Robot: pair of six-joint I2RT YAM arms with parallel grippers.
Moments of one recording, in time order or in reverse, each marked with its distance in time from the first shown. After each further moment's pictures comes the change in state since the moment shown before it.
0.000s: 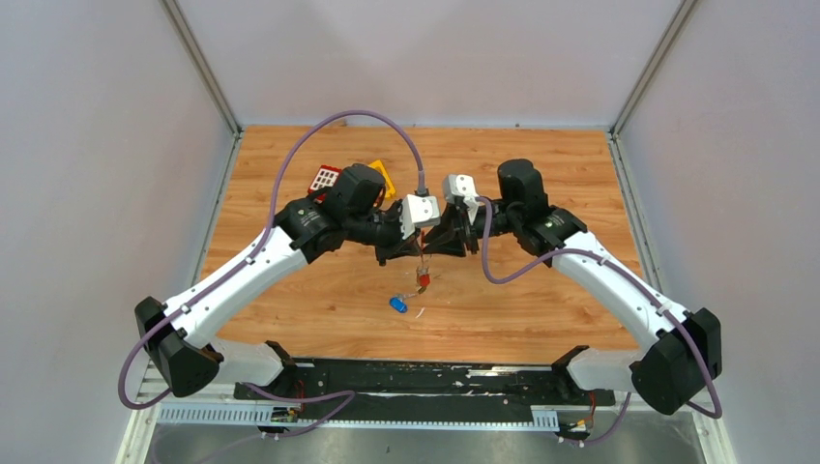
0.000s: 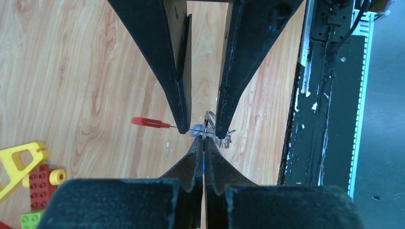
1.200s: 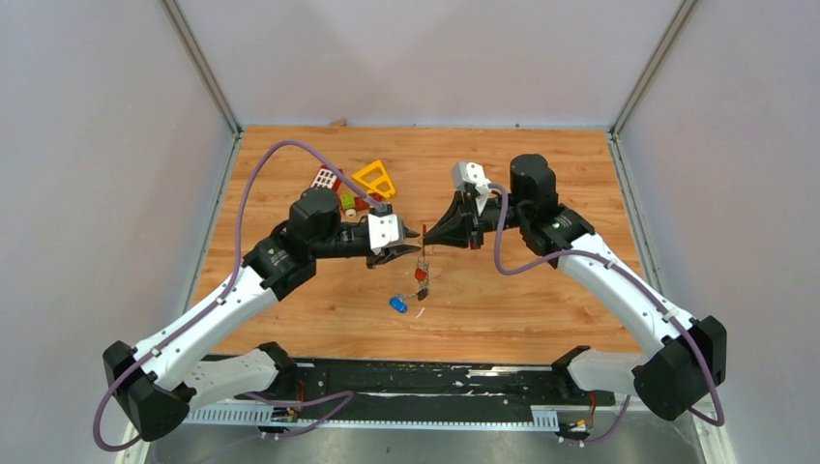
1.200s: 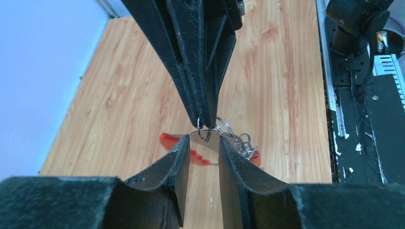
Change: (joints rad) left arm 0.060 -0.286 -0.338 0.480 0.121 0.071; right arm -0.023 -0.026 0.000 0.109 -0.053 0.172
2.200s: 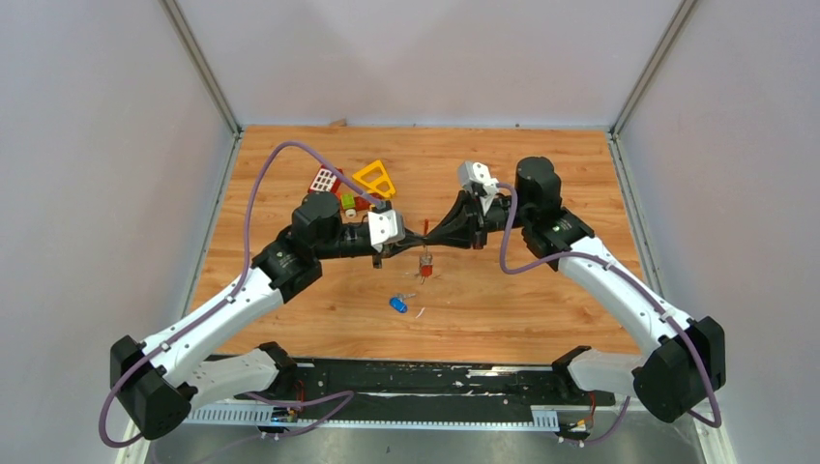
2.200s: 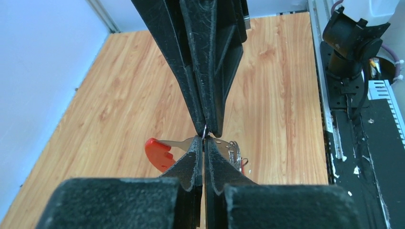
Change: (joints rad) left arm 0.008 0.021 -0.095 0.241 0.053 -0.111; right arm -0.037 -0.007 -0.059 0.182 -0.076 0.128
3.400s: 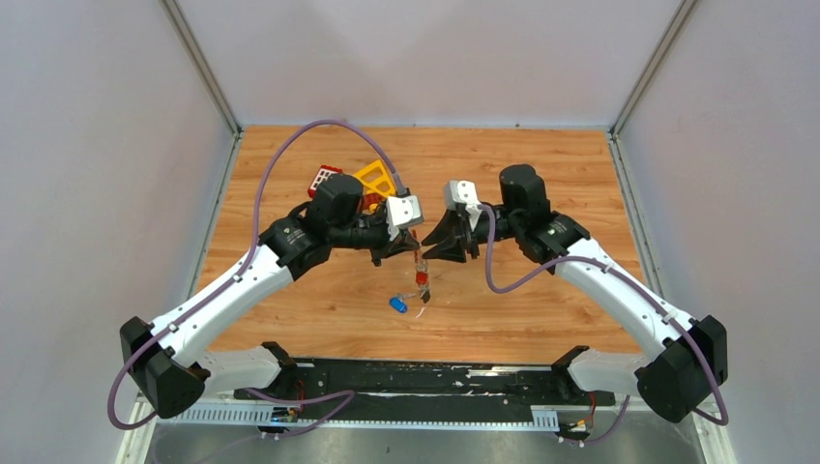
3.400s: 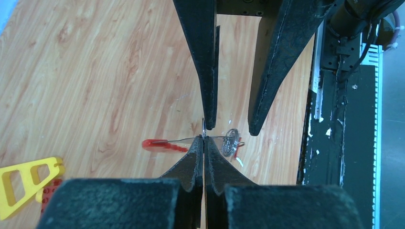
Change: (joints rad) left arm -0.016 0.136 0.233 -0.456 -0.123 -0.006; right arm 0.078 -0.003 0.023 -0.254 0.145 -0.288
